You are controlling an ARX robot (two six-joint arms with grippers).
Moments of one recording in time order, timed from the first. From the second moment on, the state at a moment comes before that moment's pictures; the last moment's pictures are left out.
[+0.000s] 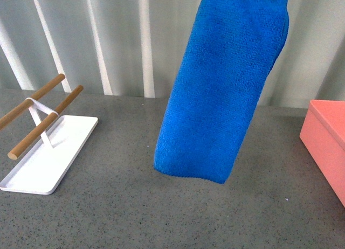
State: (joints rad) left arm -0.50 1.79 1.52 -0.09 0.32 -0.32; right arm -0.06 1.22 0.49 0.53 -0.40 -0.19
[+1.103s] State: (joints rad) left arm -0.54 1.76 1.51 -0.08 0.34 -0.39; right arm 0.26 1.47 0.60 0.69 -0.54 -0.06
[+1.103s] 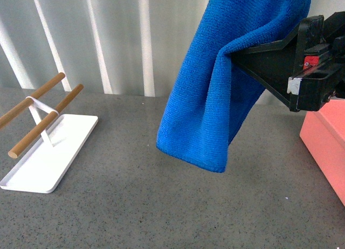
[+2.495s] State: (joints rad) left arm -0.20 1.56 1.23 -0.21 0.43 -0.05; right arm 0.12 1.37 0.62 0.61 -0.49 0.00
